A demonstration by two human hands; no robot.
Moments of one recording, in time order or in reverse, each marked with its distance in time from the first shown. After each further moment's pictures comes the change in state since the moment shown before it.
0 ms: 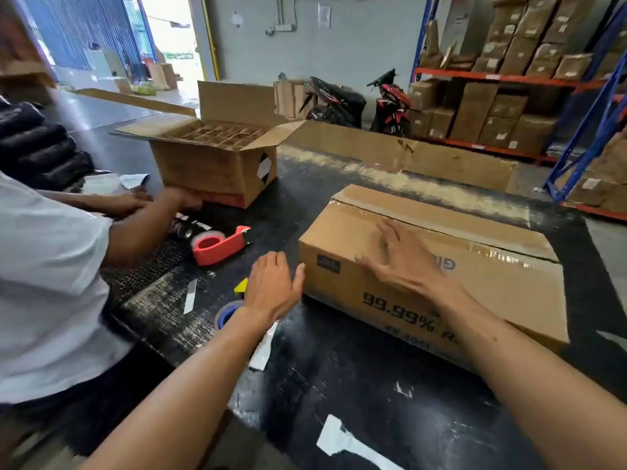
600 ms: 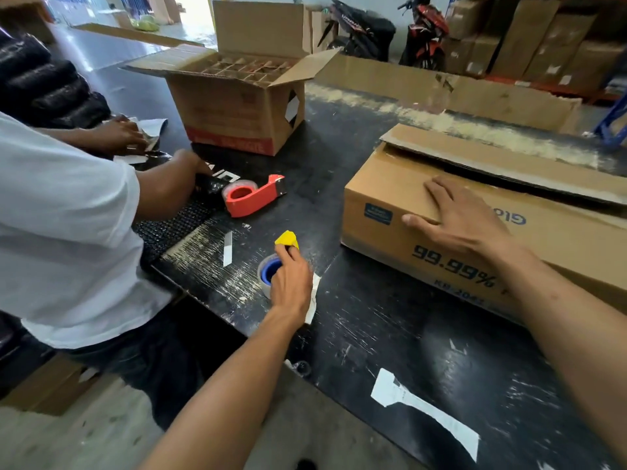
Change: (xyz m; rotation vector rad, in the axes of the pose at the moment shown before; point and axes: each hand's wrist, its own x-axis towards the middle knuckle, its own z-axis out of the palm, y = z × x) left_hand -0.064 -0.044 0.035 0.086 -0.284 -0.332; right_hand 0.014 -0.001 0.026 -0.198 -0.076 0.003
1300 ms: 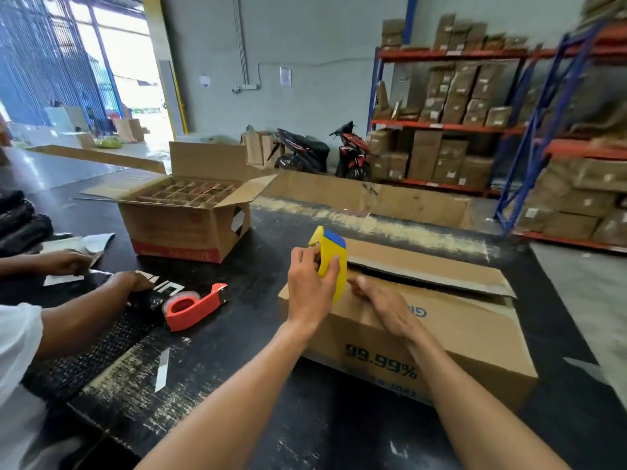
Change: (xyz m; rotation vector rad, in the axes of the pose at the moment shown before) left_hand 0.054 0.171 -0.125 -0.963 0.395 0.364; right_hand -0.007 0.014 -0.017 0.965 0.077 0.046
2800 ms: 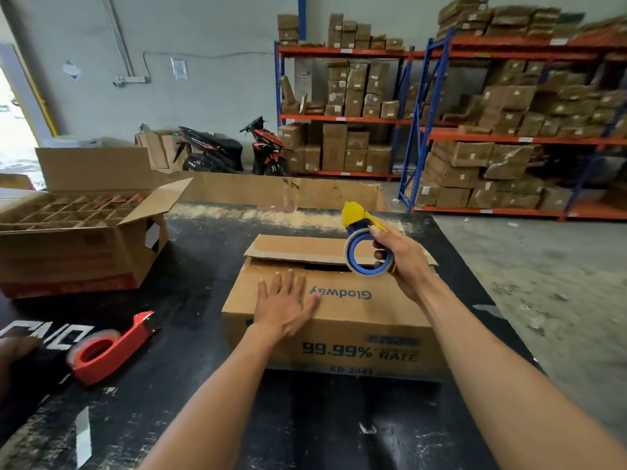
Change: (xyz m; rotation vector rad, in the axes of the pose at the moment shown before) left_hand 0.003 -0.055 0.054 0.755 -0.952 0.208; right_hand -0.031 -0.025 -0.096 0.472 0.511 0.033
